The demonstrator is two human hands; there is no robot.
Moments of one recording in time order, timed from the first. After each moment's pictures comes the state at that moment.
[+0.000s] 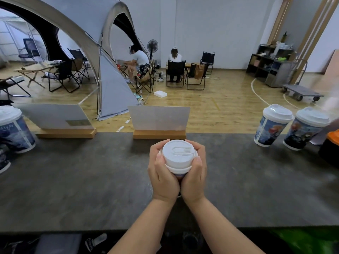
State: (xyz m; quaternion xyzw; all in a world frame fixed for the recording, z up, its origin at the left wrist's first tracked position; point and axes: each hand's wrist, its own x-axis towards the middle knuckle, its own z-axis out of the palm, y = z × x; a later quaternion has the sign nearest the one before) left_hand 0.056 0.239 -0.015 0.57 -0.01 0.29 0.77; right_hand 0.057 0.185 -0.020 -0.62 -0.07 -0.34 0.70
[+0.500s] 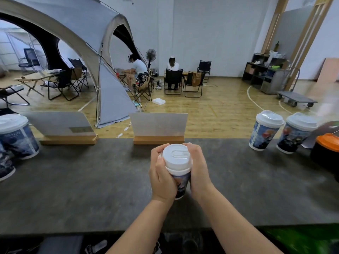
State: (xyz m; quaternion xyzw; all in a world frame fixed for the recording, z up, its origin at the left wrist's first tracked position) left_hand 0.052 0.245 -0.012 0.61 -0.02 0.27 0.75; right_hand 0.057 0.169 0.006 -0.59 0.04 -0.08 0.80
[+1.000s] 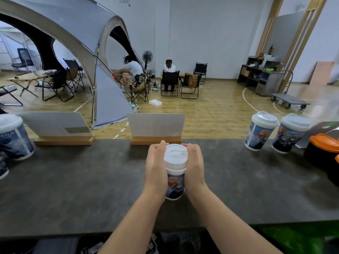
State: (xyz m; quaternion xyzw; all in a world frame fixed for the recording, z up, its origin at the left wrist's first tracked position) left_hand 0.050 0.258 0.016 0.56 0.03 0.05 0.83; right_hand 0.053 0.183 0.014 -0.60 0.07 -0.15 0.78
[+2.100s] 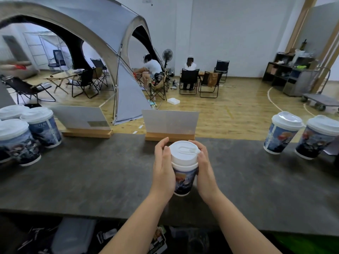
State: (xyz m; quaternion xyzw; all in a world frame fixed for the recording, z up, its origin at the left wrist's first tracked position) left_hand 0.044 0.261 -0.005 0.65 0.00 0.15 0.75; right_hand 0.055 0.157 -0.019 -0.66 -0.12 -0.13 0.73
